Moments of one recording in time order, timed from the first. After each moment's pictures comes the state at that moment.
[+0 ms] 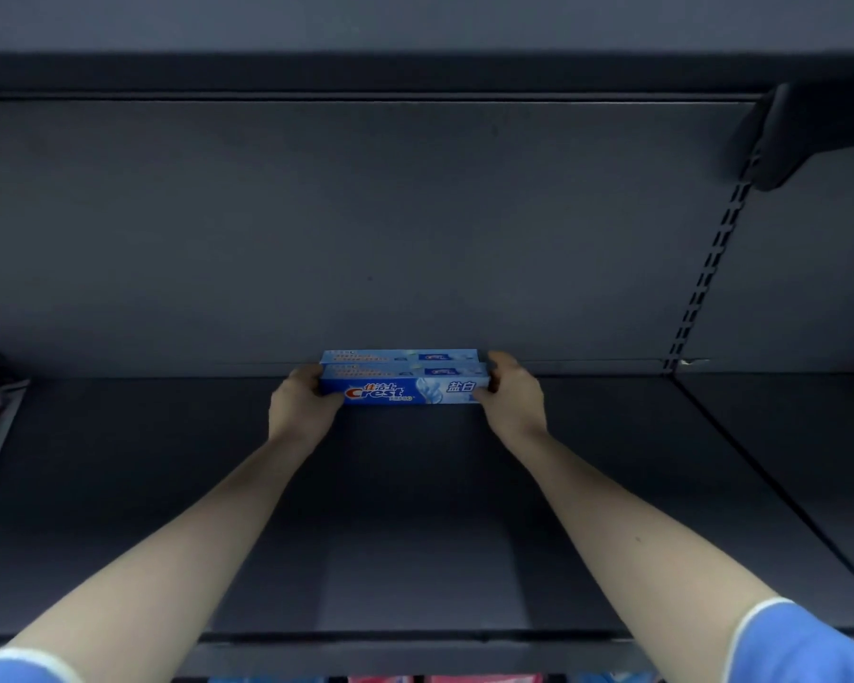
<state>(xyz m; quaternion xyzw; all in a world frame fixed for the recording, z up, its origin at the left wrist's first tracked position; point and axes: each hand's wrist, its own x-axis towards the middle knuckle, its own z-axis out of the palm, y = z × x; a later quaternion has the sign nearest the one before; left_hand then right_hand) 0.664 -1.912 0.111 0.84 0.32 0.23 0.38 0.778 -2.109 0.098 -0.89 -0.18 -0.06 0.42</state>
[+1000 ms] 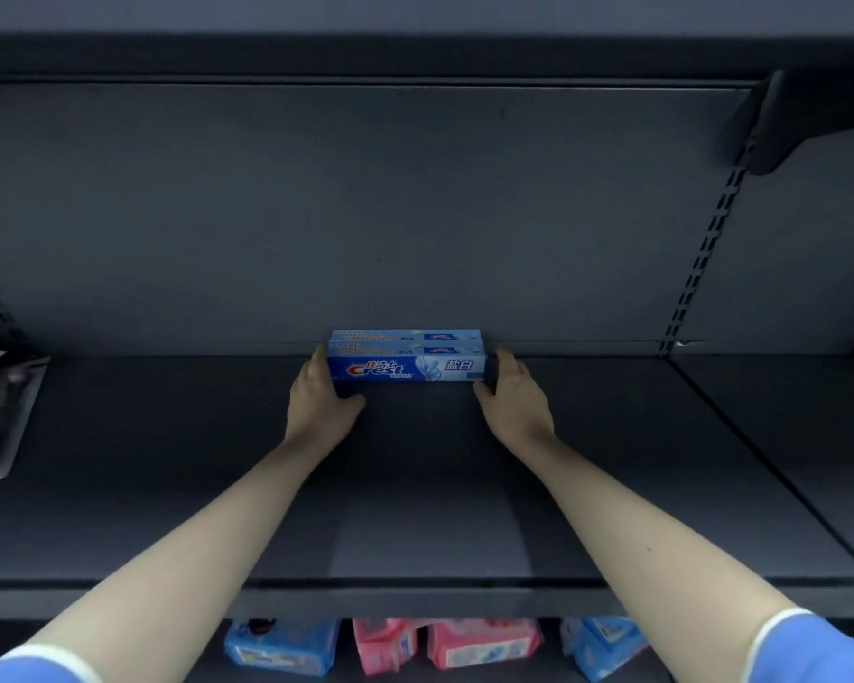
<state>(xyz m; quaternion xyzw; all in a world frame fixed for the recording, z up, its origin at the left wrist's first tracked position) 0.638 -1.927 0.098 0.87 0.27 0.21 0.35 0.737 -2.121 0.100 -0.92 -0.19 -0.03 0.33</state>
